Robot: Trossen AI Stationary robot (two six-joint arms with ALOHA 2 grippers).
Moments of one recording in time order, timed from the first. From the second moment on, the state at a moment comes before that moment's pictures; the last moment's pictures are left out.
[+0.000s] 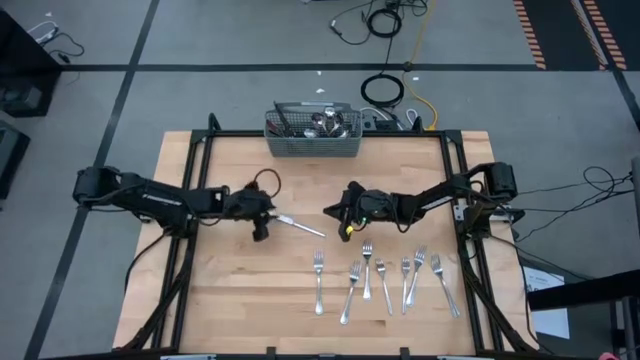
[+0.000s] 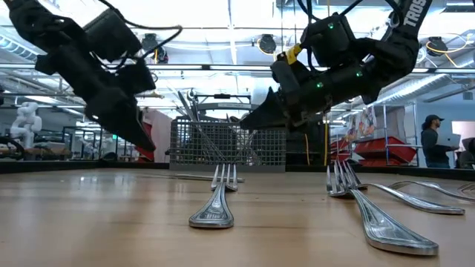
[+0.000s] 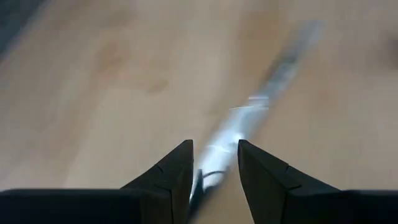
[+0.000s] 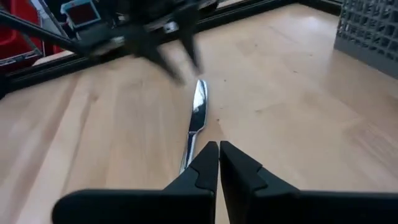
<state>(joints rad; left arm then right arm) 0.06 1.20 0.38 0.03 -0.11 -0.08 -0.04 1.77 0.66 0.77 0.10 0.32</state>
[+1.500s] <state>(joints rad) 0.08 0.83 0.39 -0.23 -0.20 -0.39 0.10 1.98 0.85 0.49 0.18 0.30</state>
